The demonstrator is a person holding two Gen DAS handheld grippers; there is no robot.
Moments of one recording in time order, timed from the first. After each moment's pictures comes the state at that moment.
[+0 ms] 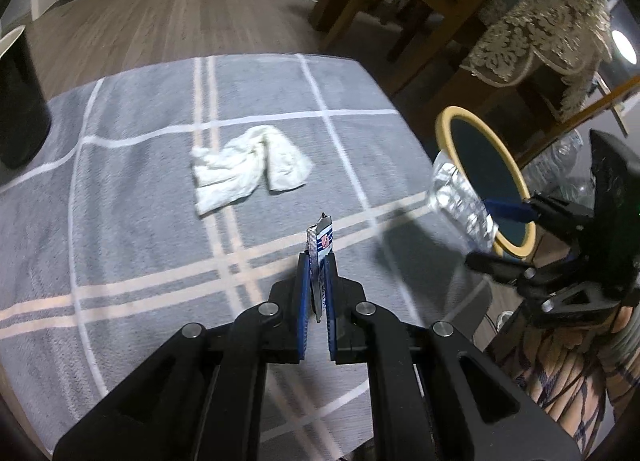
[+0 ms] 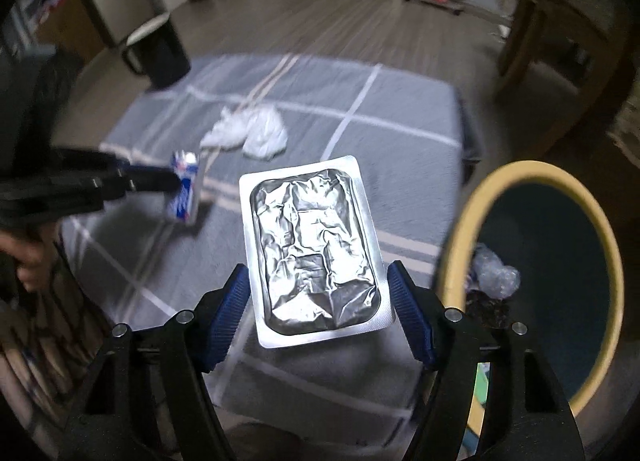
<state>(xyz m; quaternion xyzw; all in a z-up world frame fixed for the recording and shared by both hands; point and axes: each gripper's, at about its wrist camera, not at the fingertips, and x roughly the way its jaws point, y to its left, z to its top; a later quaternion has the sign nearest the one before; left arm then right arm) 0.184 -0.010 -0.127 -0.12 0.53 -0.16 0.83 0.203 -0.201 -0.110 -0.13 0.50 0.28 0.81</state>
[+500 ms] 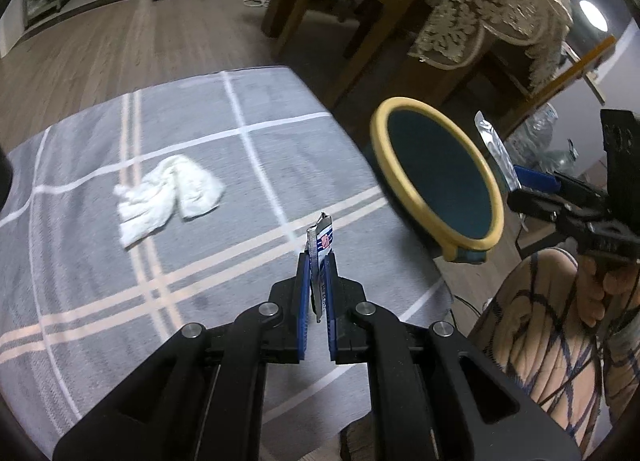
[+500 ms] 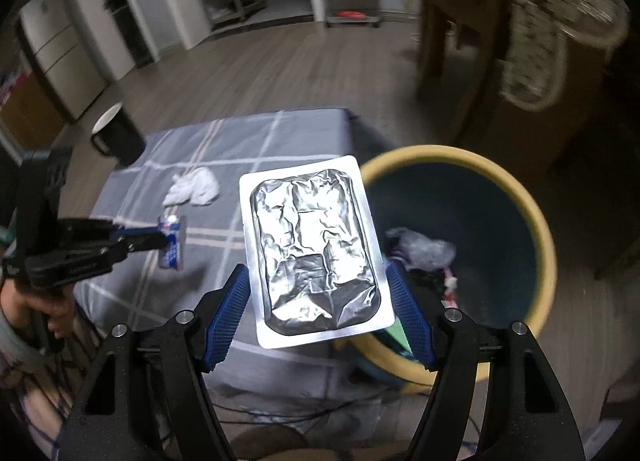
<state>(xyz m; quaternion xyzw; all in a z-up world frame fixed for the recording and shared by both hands) 0.185 -0.071 -0.103 -0.09 0.51 -0.21 0.83 0.196 -0.300 -0.057 -0.03 0.47 0.19 0.86</state>
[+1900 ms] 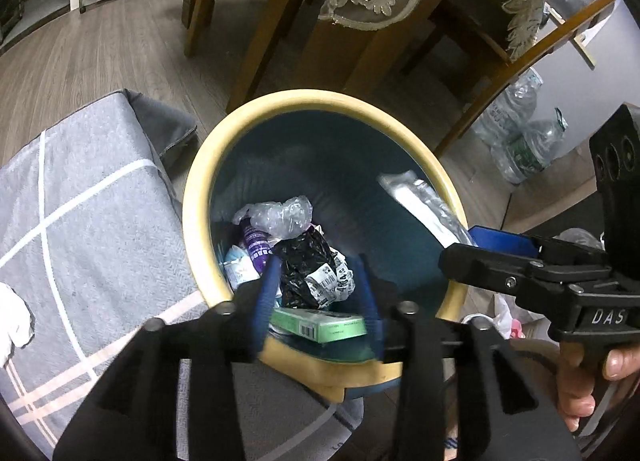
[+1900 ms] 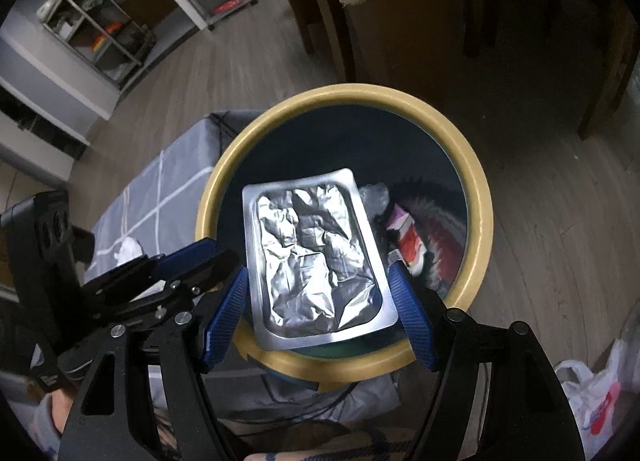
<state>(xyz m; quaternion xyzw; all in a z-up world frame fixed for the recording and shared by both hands) 0.268 -0.254 -0.117 -0.05 0.53 -0.27 0.80 0.241 -0.409 -0.097 0.15 0.55 0.07 0.82</state>
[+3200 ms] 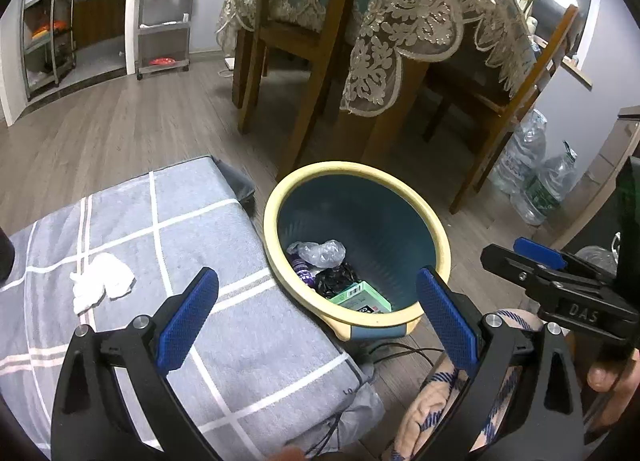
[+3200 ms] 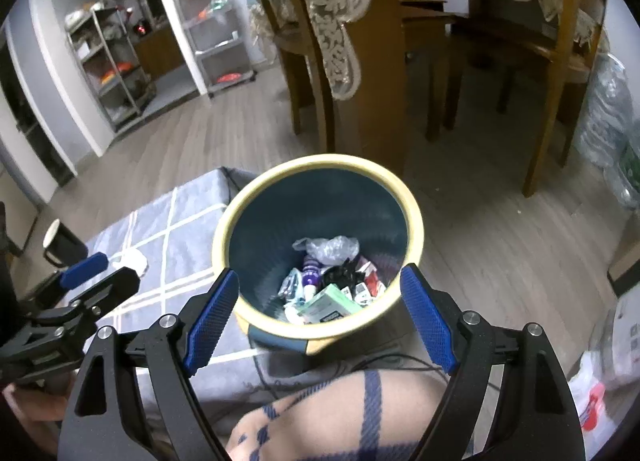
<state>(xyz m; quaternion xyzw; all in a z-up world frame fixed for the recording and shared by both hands) 0.163 -0.203 -0.031 -0.04 0.41 -0.19 0.89 0.132 -0.401 -0.037 0.10 0.40 0.01 0.91</state>
